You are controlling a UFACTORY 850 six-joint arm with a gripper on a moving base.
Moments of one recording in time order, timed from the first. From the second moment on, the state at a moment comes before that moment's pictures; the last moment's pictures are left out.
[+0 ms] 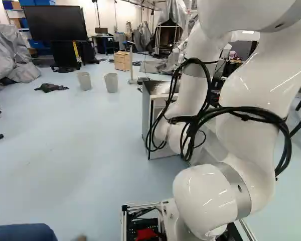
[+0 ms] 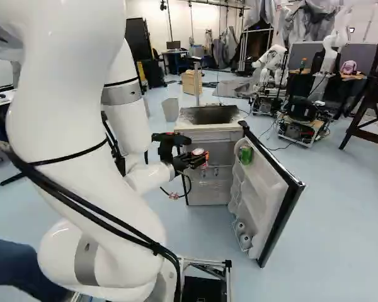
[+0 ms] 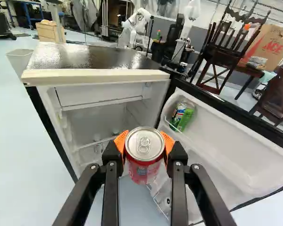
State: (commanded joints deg) arm 4.0 -9.4 -9.7 32.8 73.1 -10.8
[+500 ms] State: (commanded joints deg) arm 4.0 -4.3 -9.3 30.1 68.3 -10.8
